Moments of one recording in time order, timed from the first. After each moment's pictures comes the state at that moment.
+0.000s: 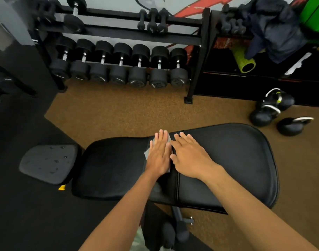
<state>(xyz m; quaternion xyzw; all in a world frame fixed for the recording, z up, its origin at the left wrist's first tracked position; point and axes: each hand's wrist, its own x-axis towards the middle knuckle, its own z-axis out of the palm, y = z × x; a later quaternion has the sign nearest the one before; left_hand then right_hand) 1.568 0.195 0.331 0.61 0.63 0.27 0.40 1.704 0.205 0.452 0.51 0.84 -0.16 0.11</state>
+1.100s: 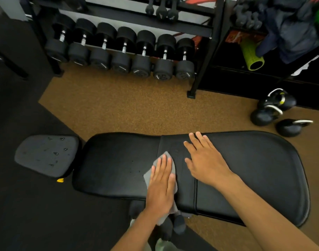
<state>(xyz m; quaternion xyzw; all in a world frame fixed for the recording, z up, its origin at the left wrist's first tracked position) 1.540 0.103 0.310 0.61 0.63 0.29 0.39 1.686 0.212 0.435 0.52 0.83 -0.08 0.17</state>
